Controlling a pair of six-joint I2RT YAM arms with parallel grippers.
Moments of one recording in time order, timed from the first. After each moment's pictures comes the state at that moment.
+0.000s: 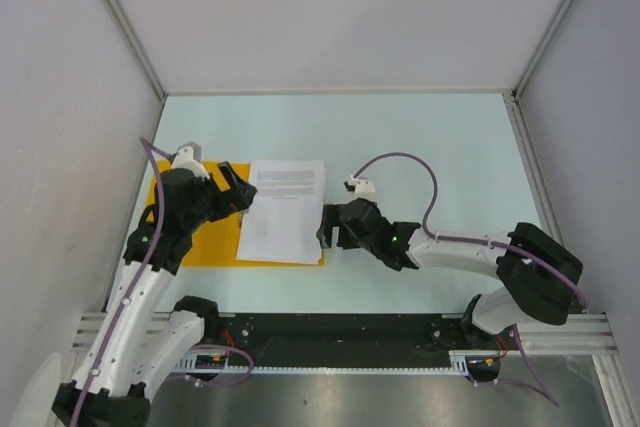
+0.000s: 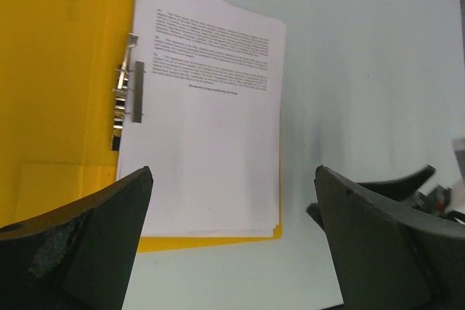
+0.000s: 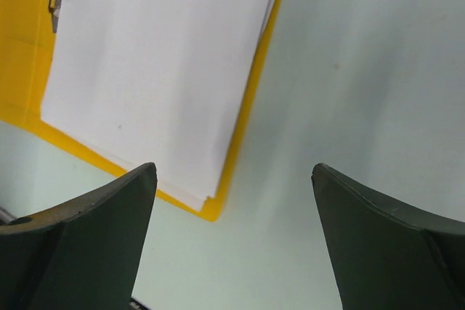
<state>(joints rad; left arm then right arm) -0.29 0.71 0.81 -0.61 -0.01 -0.55 1.04 1.50 0.77 0.05 0.29 0.83</state>
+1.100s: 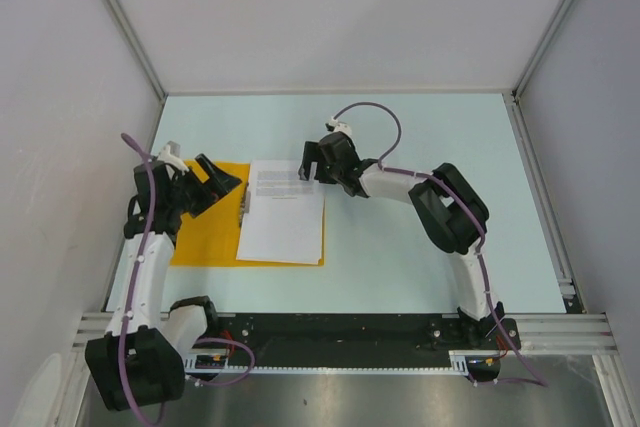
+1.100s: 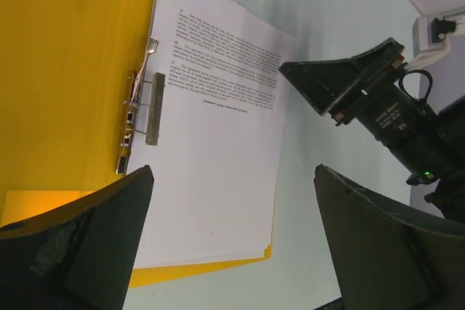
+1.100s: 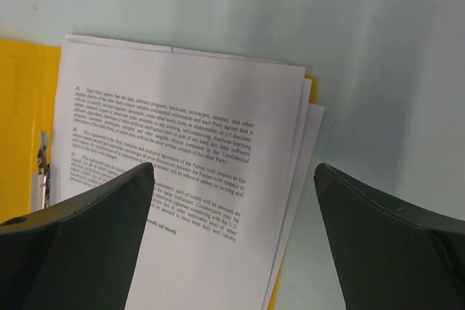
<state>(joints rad) 0.19 0.96 0.72 -0.38 0.47 -0.53 0.71 2.10 1.40 0.08 0.09 0.66</state>
